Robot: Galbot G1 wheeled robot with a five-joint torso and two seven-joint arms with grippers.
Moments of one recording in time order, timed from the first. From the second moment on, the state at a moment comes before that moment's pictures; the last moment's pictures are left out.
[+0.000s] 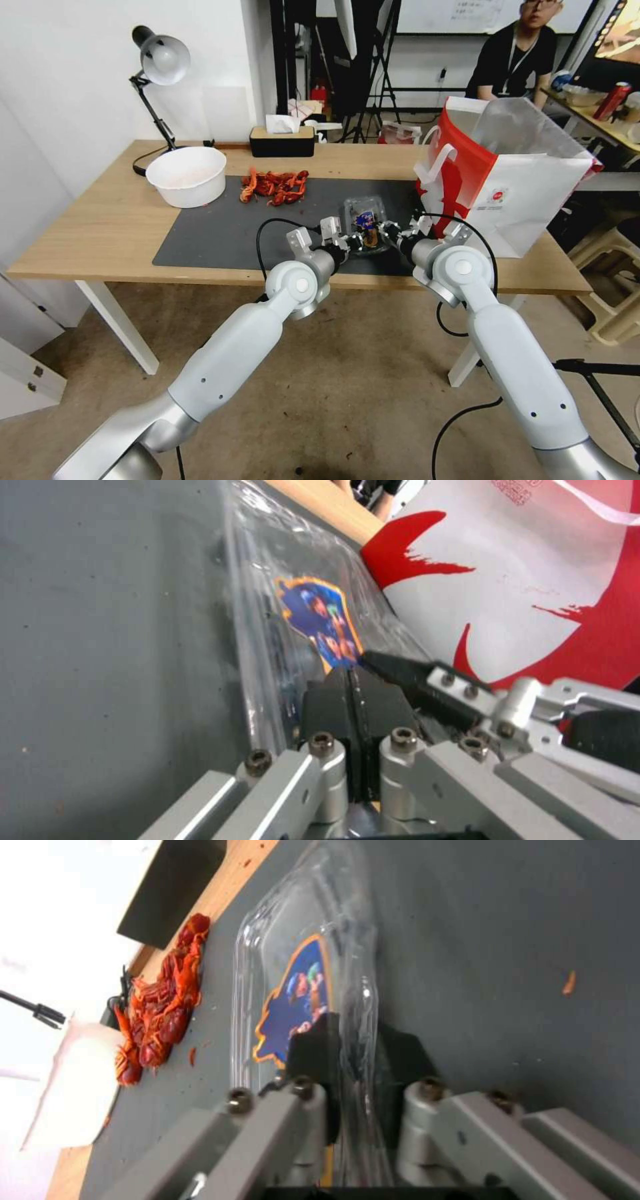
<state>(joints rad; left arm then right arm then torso) 0.61 -1.32 0.19 -1.51 -1.29 0.26 -0.27 -0.78 1.18 0.26 1.71 1.53 -0.45 0.63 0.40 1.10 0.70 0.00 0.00</state>
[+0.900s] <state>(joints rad) 0.84 -1.11 0.00 -1.79 -1.12 0.23 -0.11 -0.79 1.18 0.25 1.73 1.47 -0.41 0.52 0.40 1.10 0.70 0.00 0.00</state>
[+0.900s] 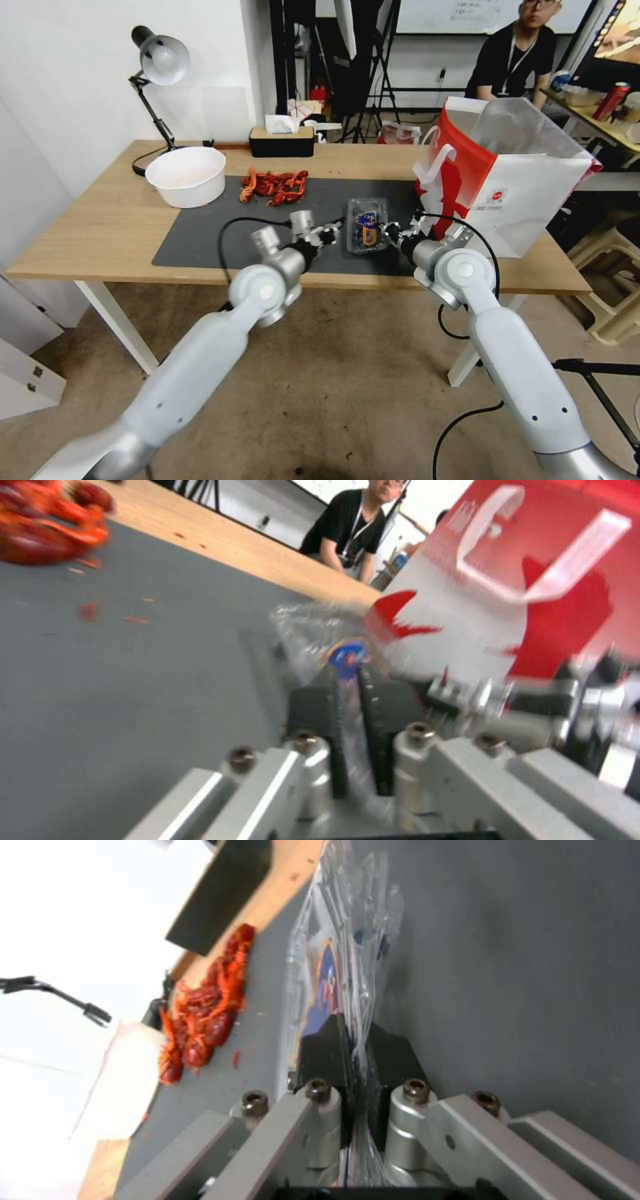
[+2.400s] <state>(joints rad) 1.34 -1.15 -0.32 -1.97 -0.54 -0.05 0.00 -0.62 0.90 0.32 1.83 0.68 0.02 0.40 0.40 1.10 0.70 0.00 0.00</state>
